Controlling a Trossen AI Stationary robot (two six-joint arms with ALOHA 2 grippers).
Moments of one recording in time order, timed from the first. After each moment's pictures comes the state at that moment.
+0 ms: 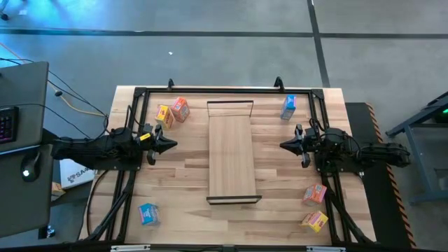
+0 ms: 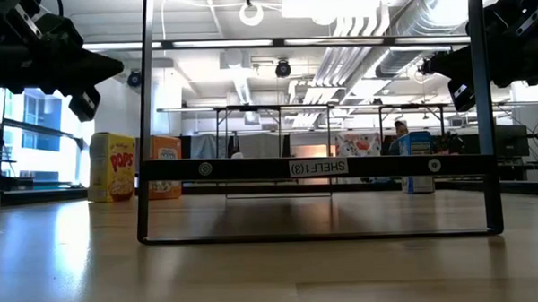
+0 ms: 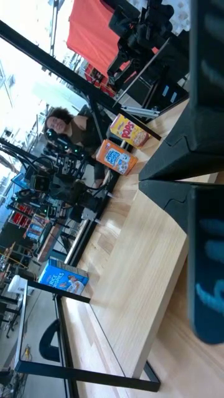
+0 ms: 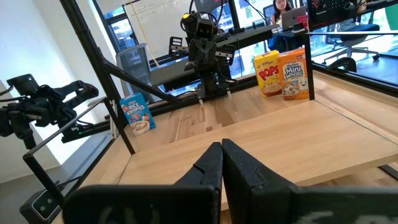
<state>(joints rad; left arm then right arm) 0.01 0.01 0.01 0.01 -0.03 -0.43 -0.09 0.05 0.01 0.03 -0.12 0.29</state>
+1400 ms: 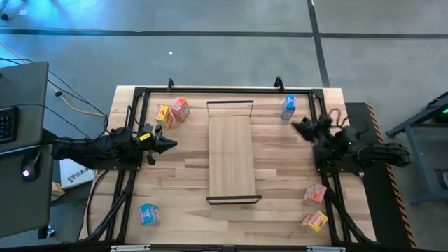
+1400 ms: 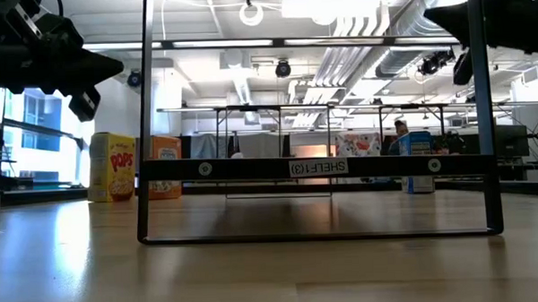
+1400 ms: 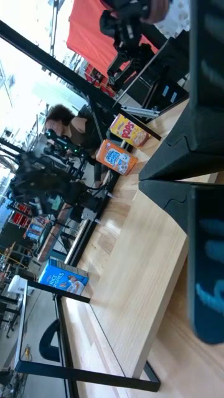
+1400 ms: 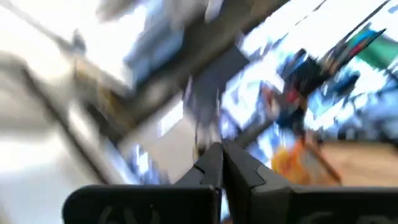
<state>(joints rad) 0.01 0.01 0.01 0.01 -0.03 -0.43 -0.09 0.05 0.01 0.49 0.22 0.72</state>
